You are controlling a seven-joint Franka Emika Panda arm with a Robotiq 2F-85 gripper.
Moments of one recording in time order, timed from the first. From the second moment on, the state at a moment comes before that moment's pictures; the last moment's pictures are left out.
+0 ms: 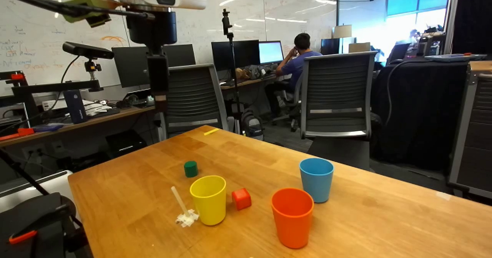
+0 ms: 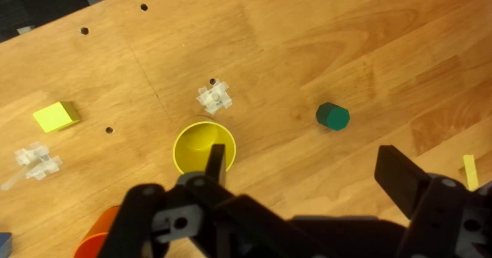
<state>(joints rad) -0.07 -0.27 -0.15 -2.47 0.23 2.13 -0.02</state>
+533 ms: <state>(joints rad) -0.06 -0.05 -0.14 -2.36 0.23 2.20 -0.02</state>
